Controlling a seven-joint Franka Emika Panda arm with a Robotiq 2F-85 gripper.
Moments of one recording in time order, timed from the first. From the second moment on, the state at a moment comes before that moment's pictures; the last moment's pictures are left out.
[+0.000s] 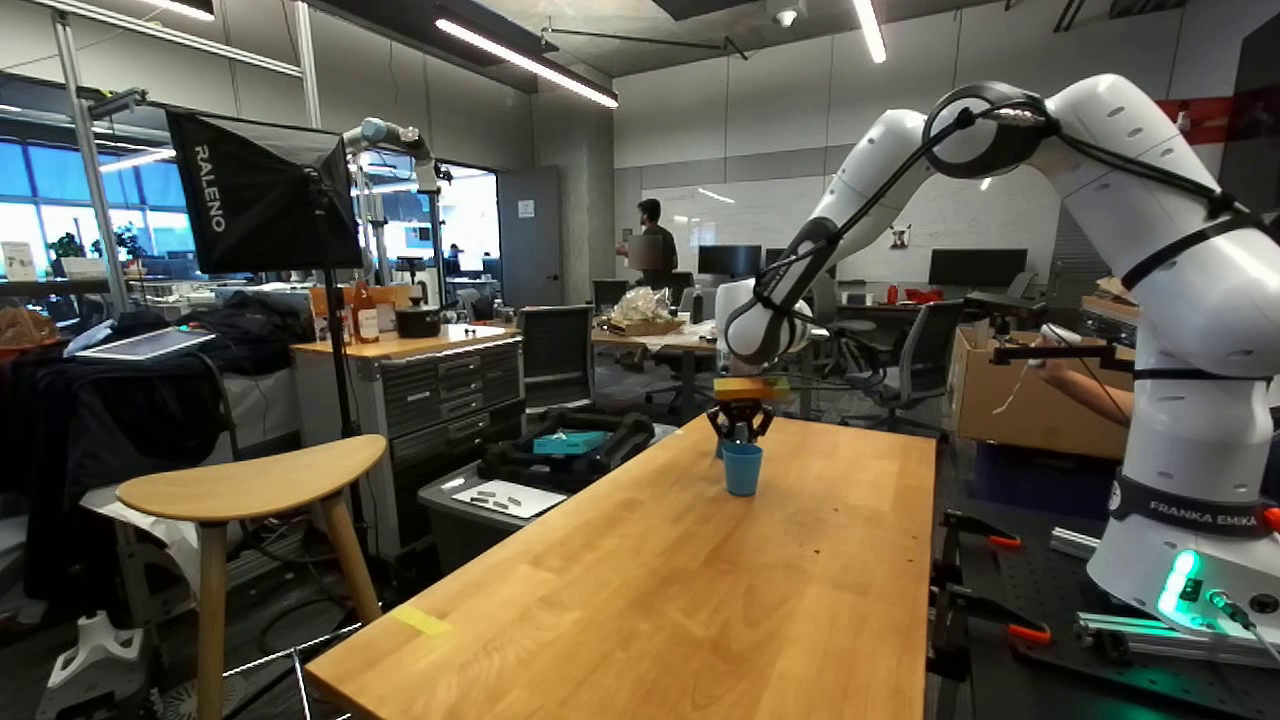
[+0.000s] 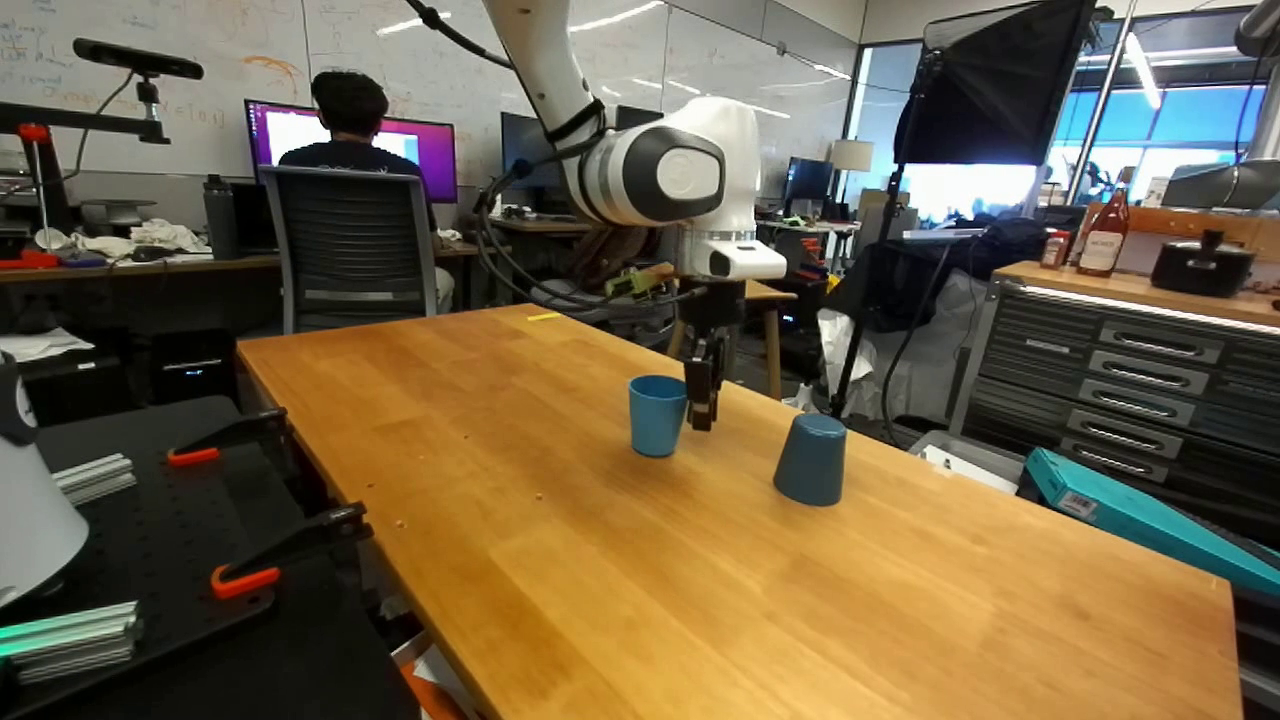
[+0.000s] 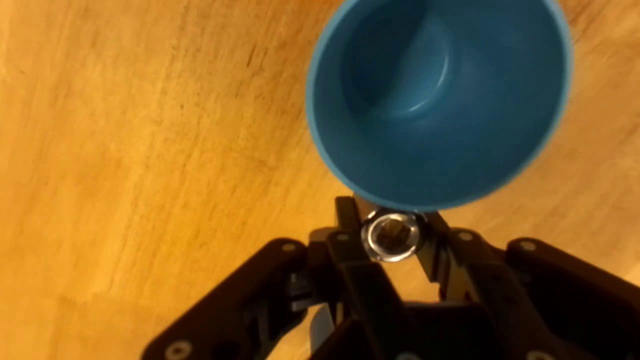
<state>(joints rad) -0.03 0.58 -0.21 -1.96 0.00 2.55 0.87</state>
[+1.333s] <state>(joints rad) 0.00 0.49 -0.17 -2.00 0.01 2.40 0.84</state>
